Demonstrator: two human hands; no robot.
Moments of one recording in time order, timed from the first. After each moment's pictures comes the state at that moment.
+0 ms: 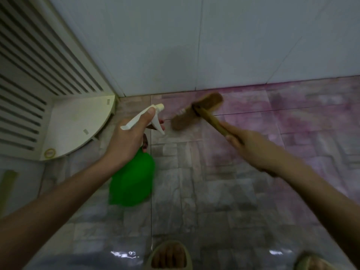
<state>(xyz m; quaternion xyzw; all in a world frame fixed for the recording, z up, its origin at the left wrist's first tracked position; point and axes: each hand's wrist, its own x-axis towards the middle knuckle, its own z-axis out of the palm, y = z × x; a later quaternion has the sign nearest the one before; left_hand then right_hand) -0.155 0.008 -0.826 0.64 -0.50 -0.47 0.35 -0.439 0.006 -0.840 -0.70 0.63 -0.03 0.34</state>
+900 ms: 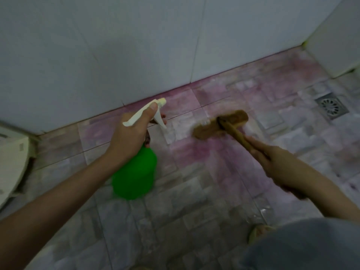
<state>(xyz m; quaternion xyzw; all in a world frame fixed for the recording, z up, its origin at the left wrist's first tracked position) -0.312 -0.046 -0.812 0.53 -0.60 -0.52 0.30 -0.585 0.093 -0.798 -0.50 0.79 -0.02 0.34</state>
